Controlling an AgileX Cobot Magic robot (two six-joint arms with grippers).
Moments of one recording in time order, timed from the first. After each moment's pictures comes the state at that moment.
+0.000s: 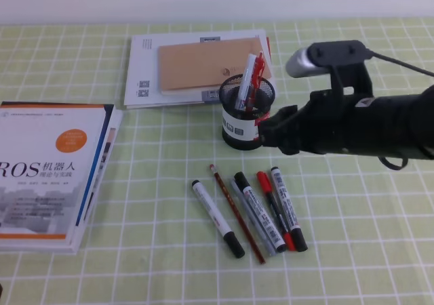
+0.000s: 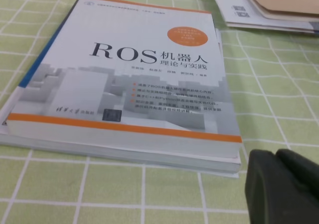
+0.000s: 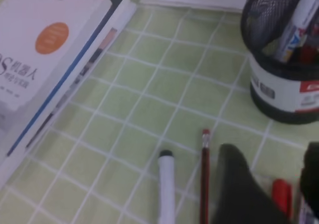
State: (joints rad) left arm -0.05 -0.01 0.03 -0.16 0.38 0.07; right arm 0.53 1.48 -0.98 0.83 0.26 -0.53
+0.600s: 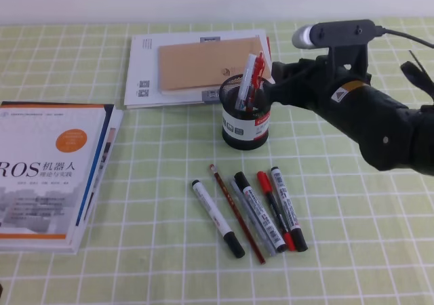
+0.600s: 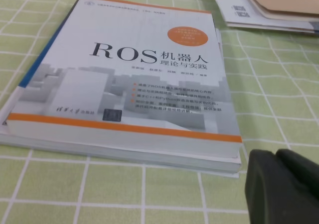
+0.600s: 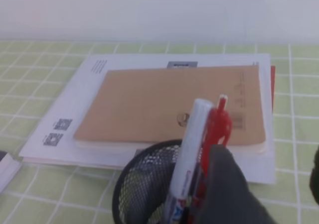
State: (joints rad) left arm -0.05 -0.01 0.03 -0.16 0.38 0.07; right arm 0.55 1.72 -1.07 0.45 -0.28 -0.17
